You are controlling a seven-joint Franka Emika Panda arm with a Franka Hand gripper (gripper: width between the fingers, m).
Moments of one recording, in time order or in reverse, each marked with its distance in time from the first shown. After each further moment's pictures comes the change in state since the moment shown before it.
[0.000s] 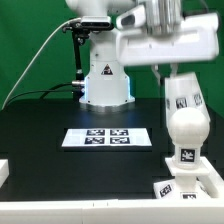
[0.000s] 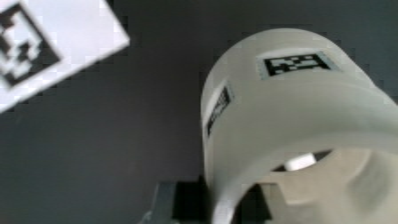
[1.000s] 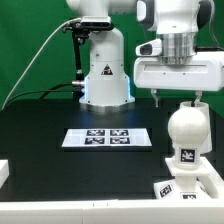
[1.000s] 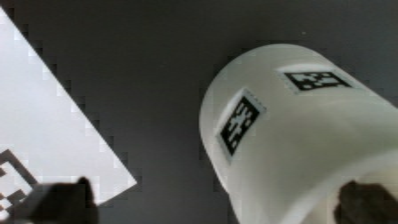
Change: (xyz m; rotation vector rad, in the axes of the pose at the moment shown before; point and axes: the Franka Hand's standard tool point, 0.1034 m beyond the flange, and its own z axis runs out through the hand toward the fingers) arm -0.095 -0.001 0.093 -0.045 -0.047 0.092
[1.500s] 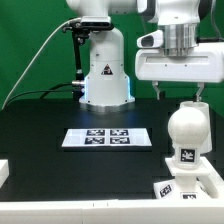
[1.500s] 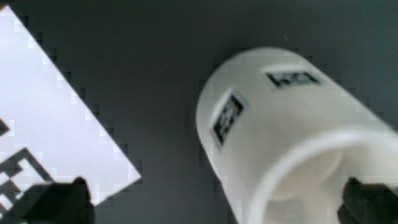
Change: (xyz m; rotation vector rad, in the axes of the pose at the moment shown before) arm -0.008 -0.003 -0.014 -0.007 -0.009 0.020
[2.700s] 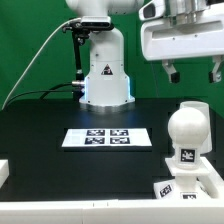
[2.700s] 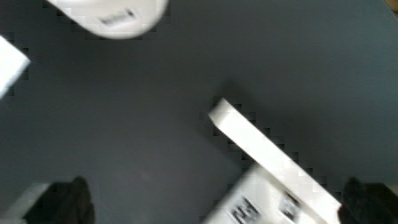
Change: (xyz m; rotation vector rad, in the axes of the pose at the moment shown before) arm 0.096 -0.045 -0.056 0.093 -0.059 0.236
